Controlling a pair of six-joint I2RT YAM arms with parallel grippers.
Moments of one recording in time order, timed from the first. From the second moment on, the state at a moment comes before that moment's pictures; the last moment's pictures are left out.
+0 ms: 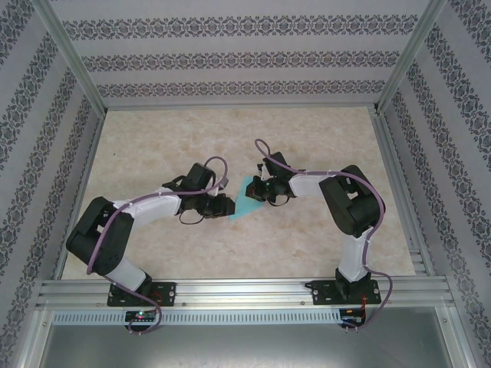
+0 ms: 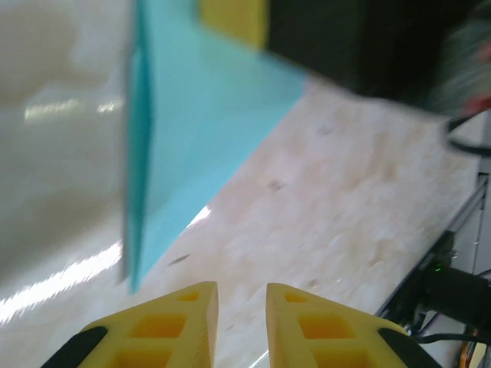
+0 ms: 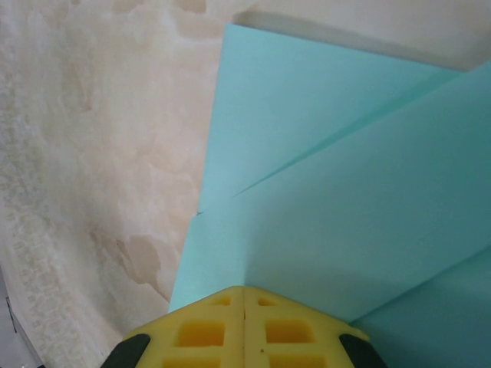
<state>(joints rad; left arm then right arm) -0.56 1.57 0.85 -0.26 0.57 -0.63 0.52 1.95 1.01 -0.06 -0.49 0.73</state>
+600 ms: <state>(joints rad) -0.60 1.91 1.08 -0.28 0.50 -0.63 0.52 1.95 1.01 -0.05 -0.50 0.73</state>
